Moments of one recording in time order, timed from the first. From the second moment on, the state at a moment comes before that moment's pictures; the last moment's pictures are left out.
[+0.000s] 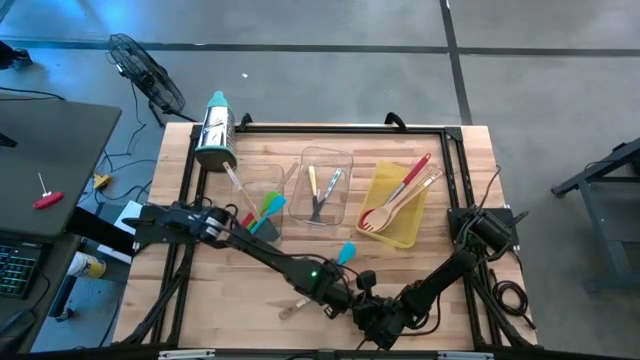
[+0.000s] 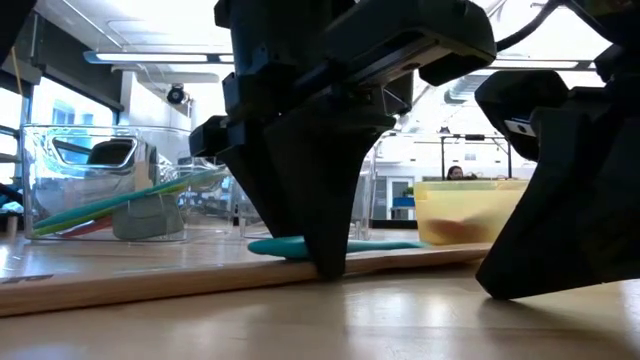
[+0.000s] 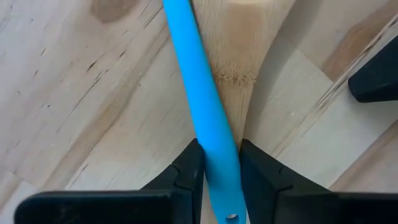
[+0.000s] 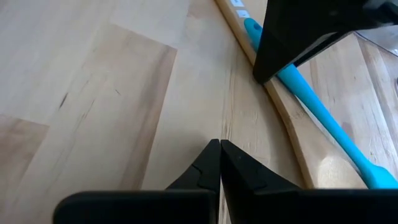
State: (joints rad) left arm -0.43 2.34 1.90 -0.95 -0.12 -1.12; right arm 0.79 2.08 1.10 -0.01 0.67 0.30
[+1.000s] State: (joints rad) left arm -0.45 2.34 1.99 -1.05 -0.18 -1.08; right arm 0.89 2.03 1.10 -0.16 1.14 0.44
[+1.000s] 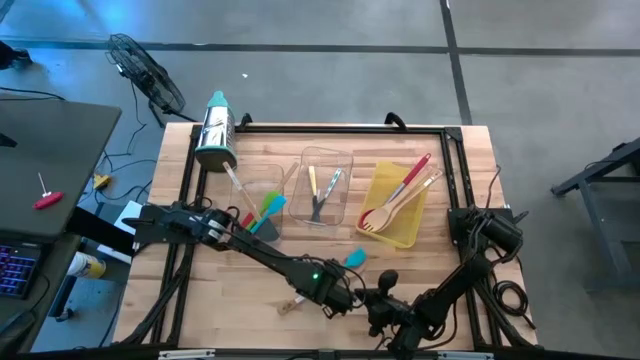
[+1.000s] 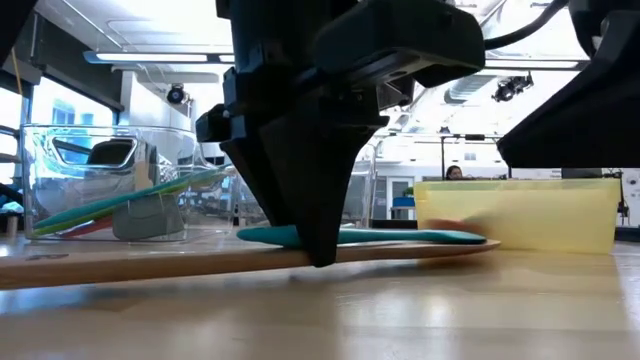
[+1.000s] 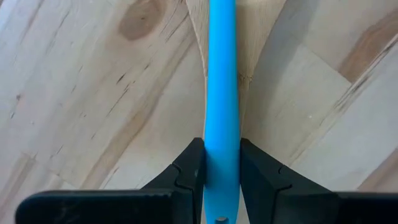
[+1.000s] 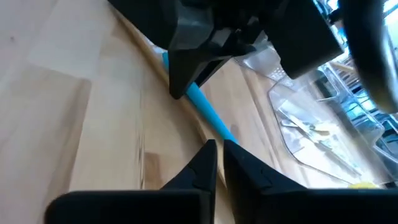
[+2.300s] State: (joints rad) left arm -0.49 2.34 1.99 -1.07 -0.16 -0.95; right arm 0.74 2.02 1.10 -0.27 0.88 0.41
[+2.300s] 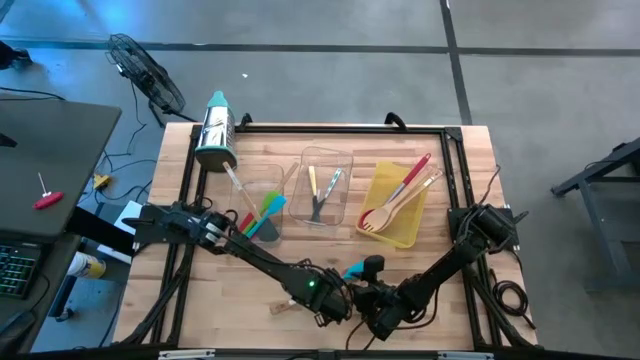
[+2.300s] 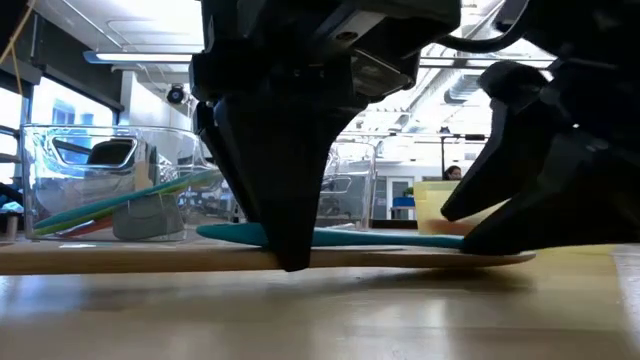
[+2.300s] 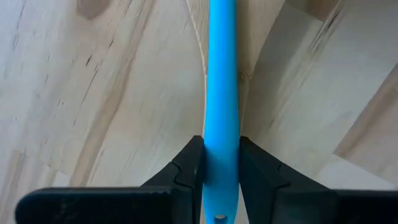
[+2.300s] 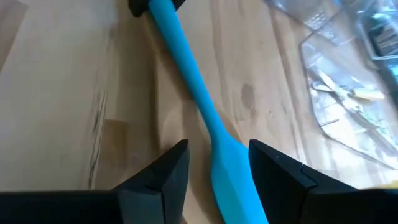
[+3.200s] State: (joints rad) left arm -0.49 2.34 1.99 -0.99 -0.06 -0.98; right arm 0.68 2.09 1.11 -0.26 0.84 0.27
